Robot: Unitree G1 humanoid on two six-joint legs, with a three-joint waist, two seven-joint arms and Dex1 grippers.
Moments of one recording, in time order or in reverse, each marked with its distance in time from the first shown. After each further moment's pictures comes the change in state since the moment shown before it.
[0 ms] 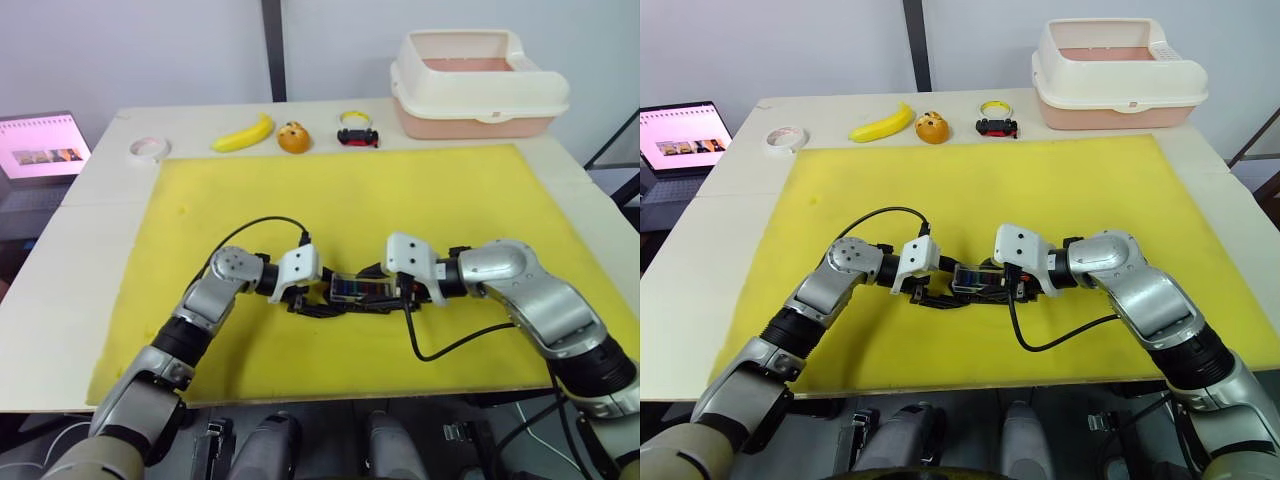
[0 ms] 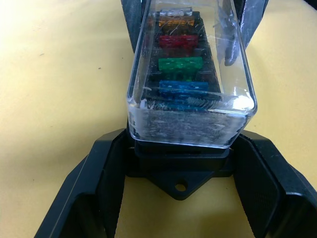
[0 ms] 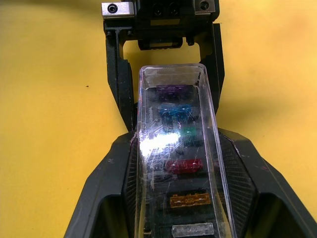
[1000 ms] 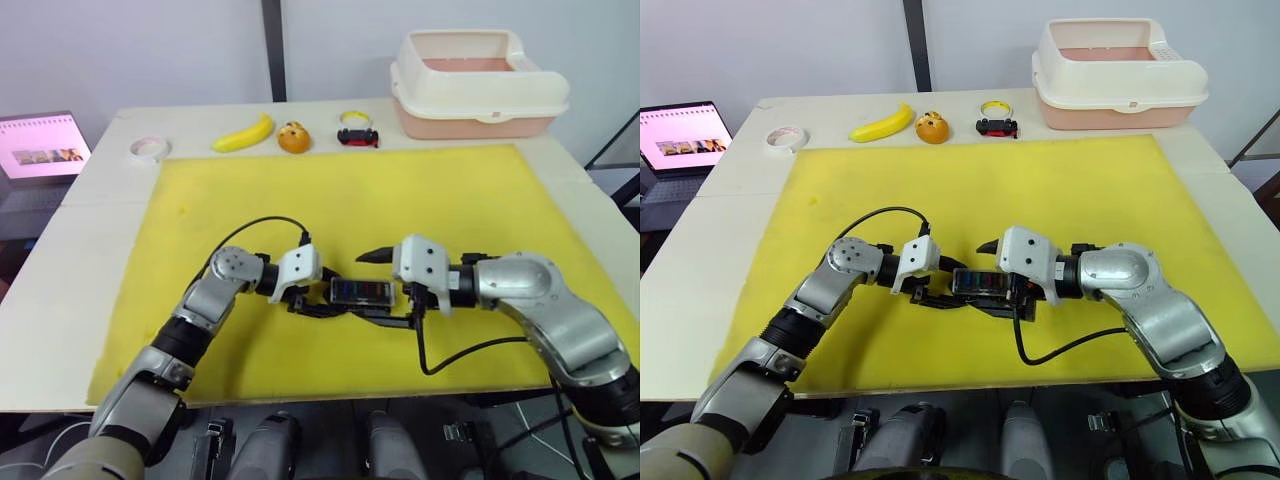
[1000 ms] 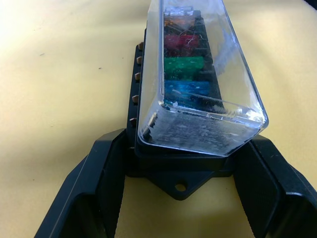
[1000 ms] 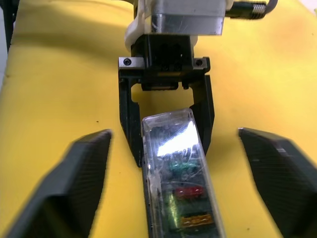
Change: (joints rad) left arm 0.001 -0.001 0.000 -0.003 0.001 0.003 0.002; right arm 0.147 0.033 -0.135 -0.178 0.064 -0.042 -0.106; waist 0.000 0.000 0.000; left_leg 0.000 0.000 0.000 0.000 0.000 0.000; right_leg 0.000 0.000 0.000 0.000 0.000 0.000
